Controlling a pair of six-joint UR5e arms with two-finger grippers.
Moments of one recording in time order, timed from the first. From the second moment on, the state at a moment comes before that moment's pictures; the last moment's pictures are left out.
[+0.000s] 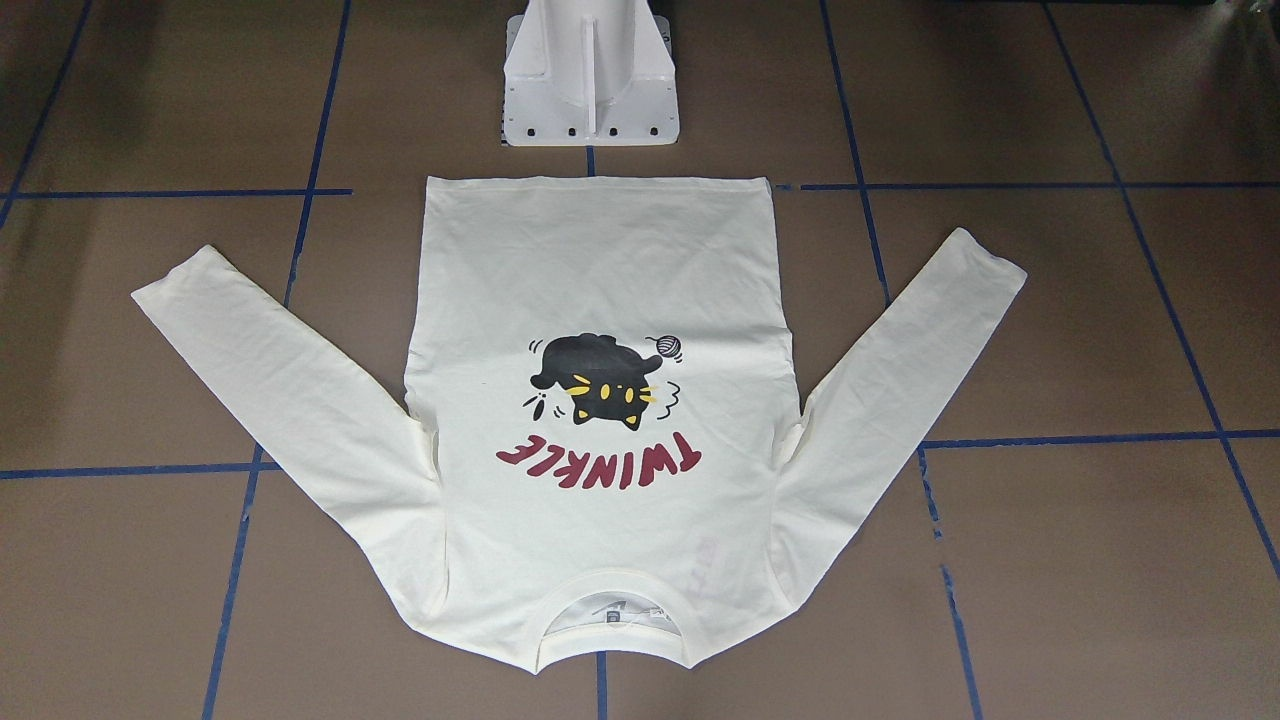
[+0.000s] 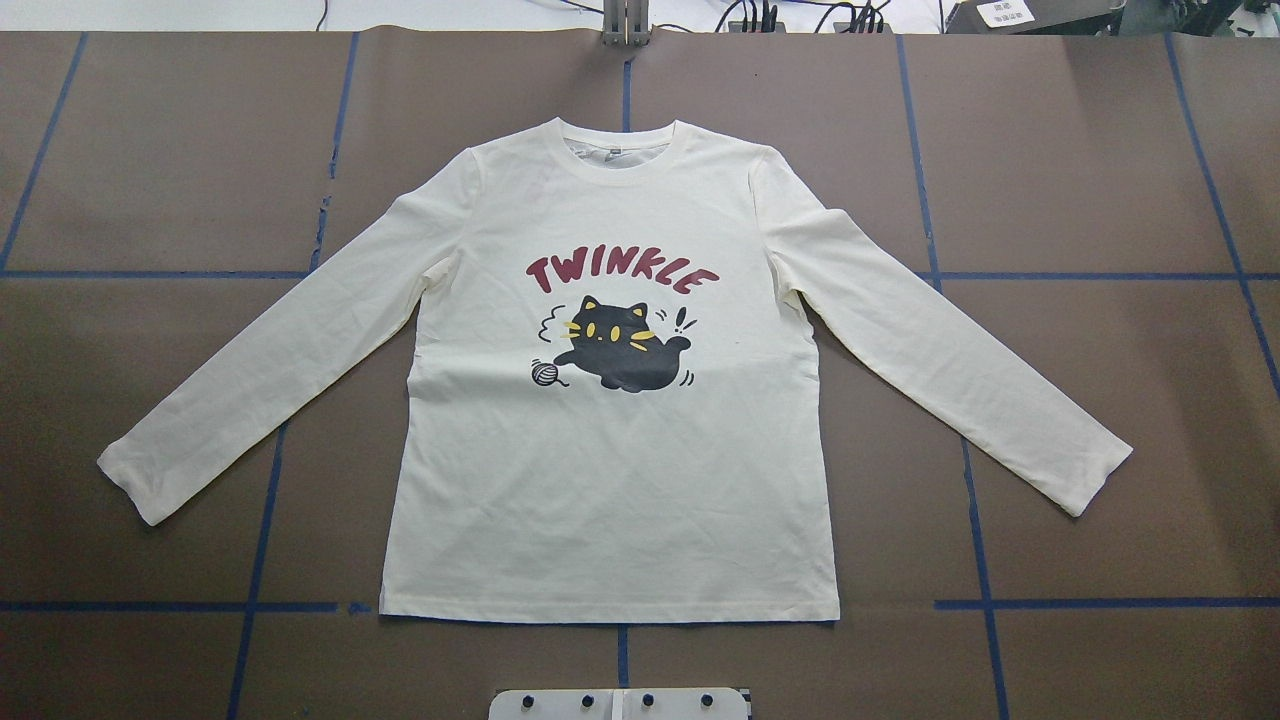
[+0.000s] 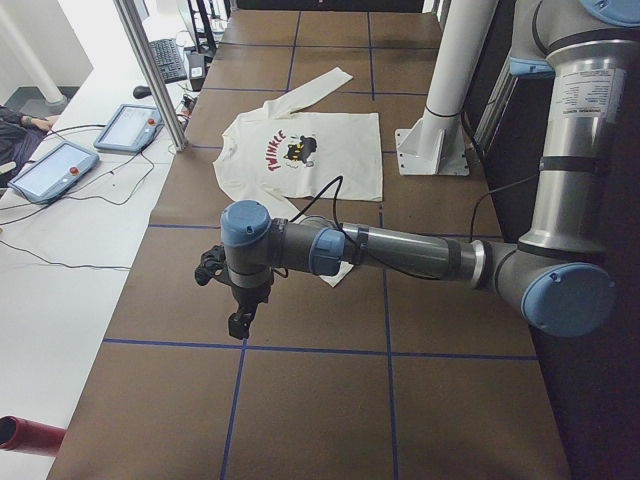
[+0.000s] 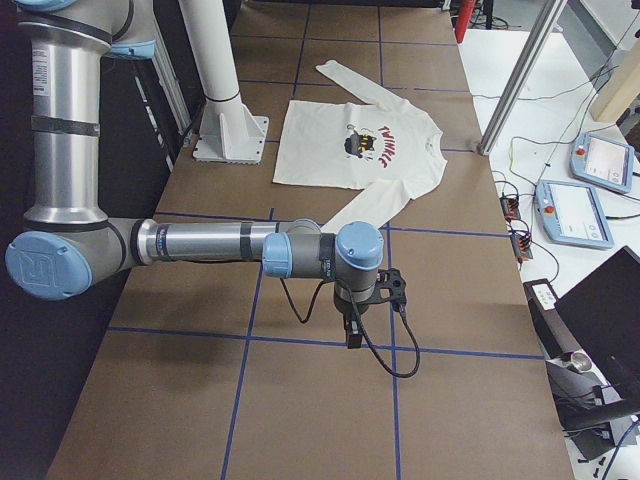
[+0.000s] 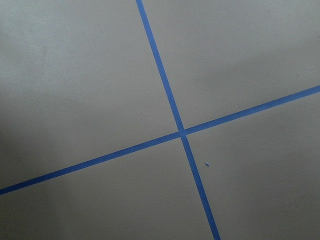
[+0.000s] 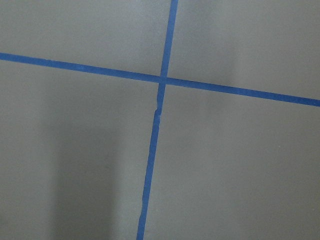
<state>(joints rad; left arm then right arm) -1.56 -1.62 -1.66 -1.58 -2.26 0.21 1.56 -1.65 1.71 -1.61 2.29 -0.11</state>
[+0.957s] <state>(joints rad) -1.55 -1.66 -1.66 -1.88 -2.20 0.20 1.54 -1.52 1.75 -1.53 2.32 -0.09</state>
